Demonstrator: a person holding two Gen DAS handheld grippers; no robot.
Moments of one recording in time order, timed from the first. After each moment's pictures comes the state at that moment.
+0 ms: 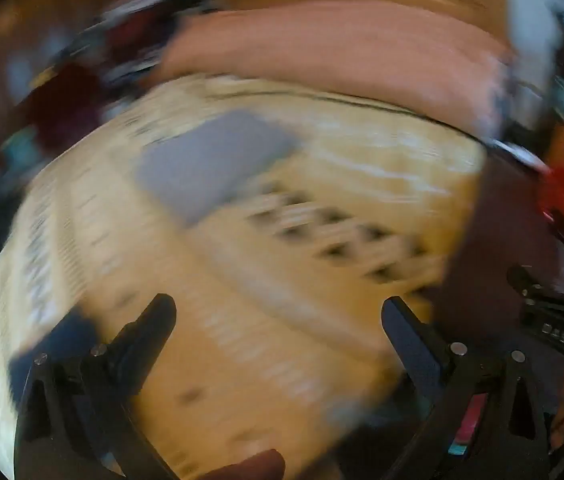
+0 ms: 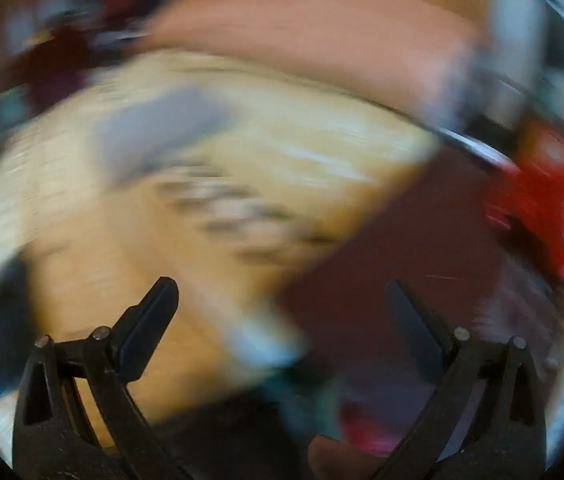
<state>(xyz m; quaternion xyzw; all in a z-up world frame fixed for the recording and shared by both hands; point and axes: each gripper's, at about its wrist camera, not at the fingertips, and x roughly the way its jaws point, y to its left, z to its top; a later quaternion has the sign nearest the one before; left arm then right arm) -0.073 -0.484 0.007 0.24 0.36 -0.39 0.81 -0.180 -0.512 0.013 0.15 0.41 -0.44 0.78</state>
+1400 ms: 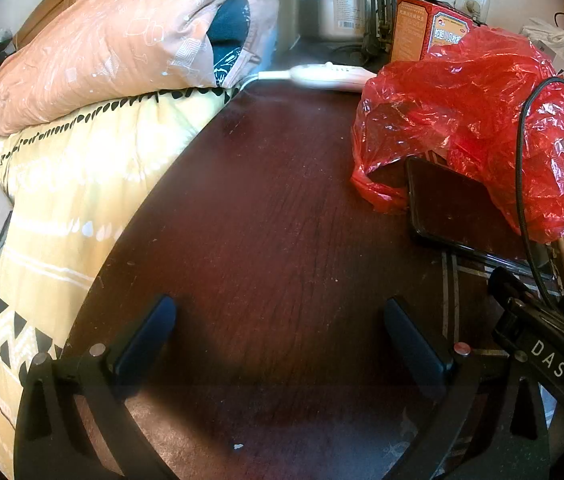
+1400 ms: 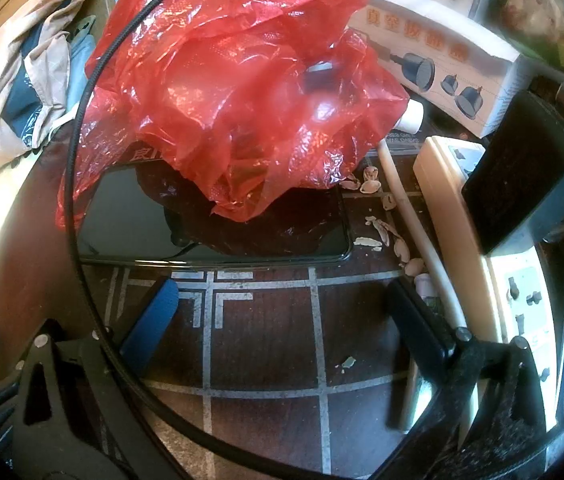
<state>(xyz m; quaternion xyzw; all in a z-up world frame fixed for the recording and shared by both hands) -0.263 -0.721 -0.078 0.29 0.35 -0.58 0.67 -0.426 -0.632 -0.040 0.35 0.29 -0.67 0.58</state>
